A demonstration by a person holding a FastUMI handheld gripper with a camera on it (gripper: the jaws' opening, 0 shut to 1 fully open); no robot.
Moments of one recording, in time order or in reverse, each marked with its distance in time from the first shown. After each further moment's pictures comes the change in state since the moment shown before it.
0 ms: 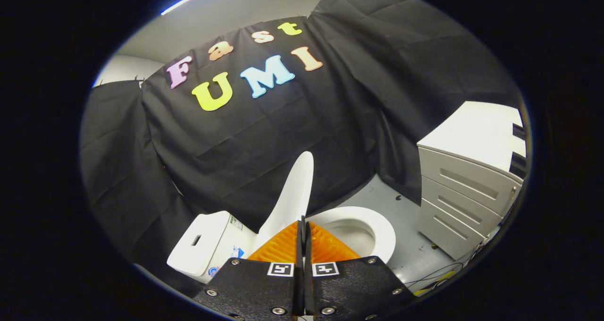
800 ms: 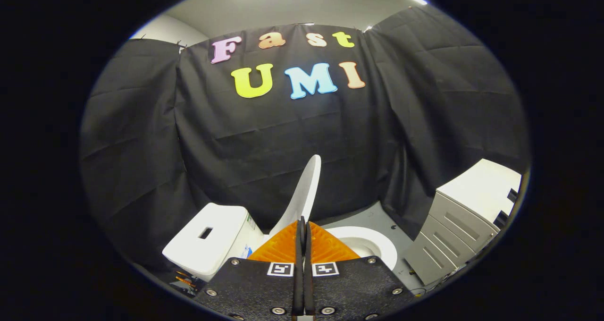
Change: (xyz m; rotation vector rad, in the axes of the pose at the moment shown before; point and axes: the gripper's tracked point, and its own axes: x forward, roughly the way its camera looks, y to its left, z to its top) arm -0.014 0.126 0.030 -0.286 -0.041 0.031
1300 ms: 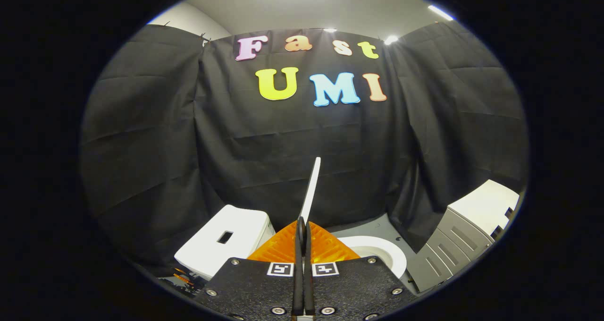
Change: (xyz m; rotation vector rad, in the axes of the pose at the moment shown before) arm -0.003 0.080 0.020 -0.094 -0.028 0.050
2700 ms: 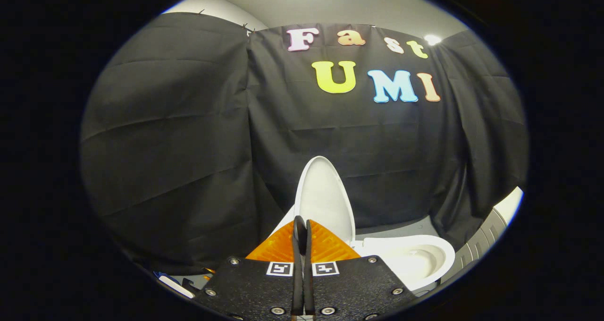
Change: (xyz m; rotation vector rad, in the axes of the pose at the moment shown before) arm 0.017 0.193 -0.011 -0.034 0.041 0.227
